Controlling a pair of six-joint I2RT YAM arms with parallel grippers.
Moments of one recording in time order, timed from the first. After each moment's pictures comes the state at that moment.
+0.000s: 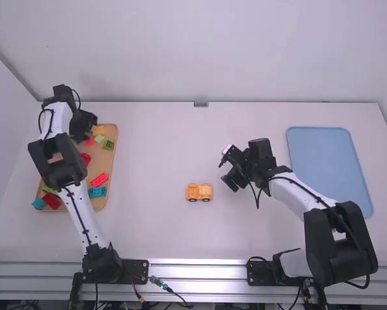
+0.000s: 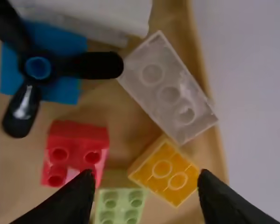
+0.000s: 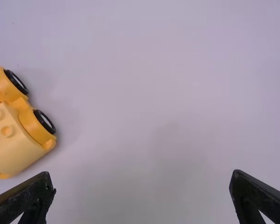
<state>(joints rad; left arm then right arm) 0.43 2.48 2.21 -1.01 0.11 -0.87 0.27 1.51 0.72 -0.17 -0.33 -0.61</state>
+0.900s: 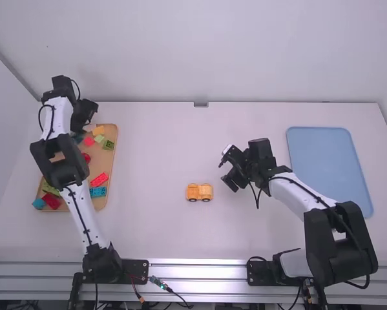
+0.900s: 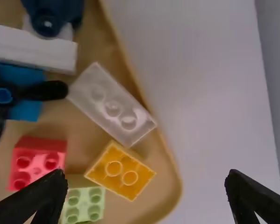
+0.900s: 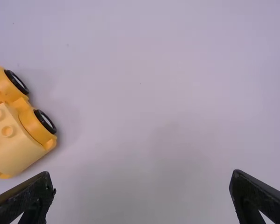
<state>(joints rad) 0.40 2.49 2.29 -0.97 0.09 -0.82 0.27 1.51 0.72 -0.17 -0.33 -0.61</state>
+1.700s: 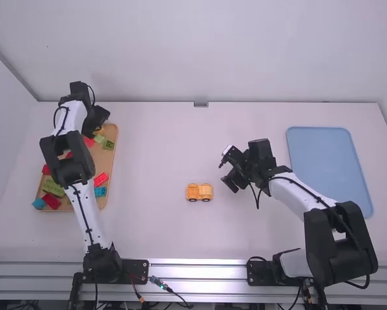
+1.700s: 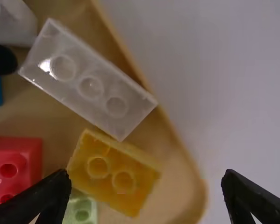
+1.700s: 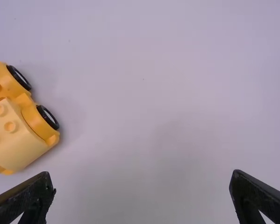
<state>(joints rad) 0.34 2.49 2.15 -0.87 0.00 -0.76 0.27 1.51 0.72 -0.18 -0.33 -0.61</state>
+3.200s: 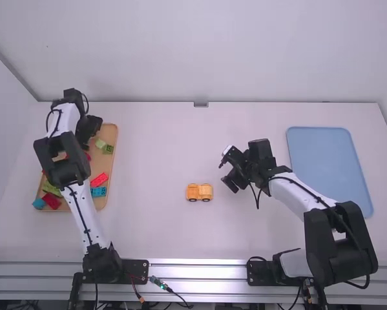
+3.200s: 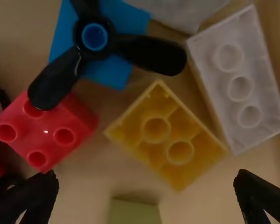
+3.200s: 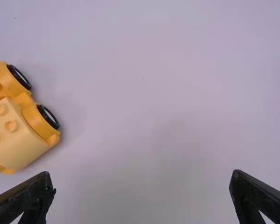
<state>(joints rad) 0.39 2.49 2.16 -1.03 -0.07 -0.93 0.27 1.51 0.72 -0.19 -0.33 -0.61</state>
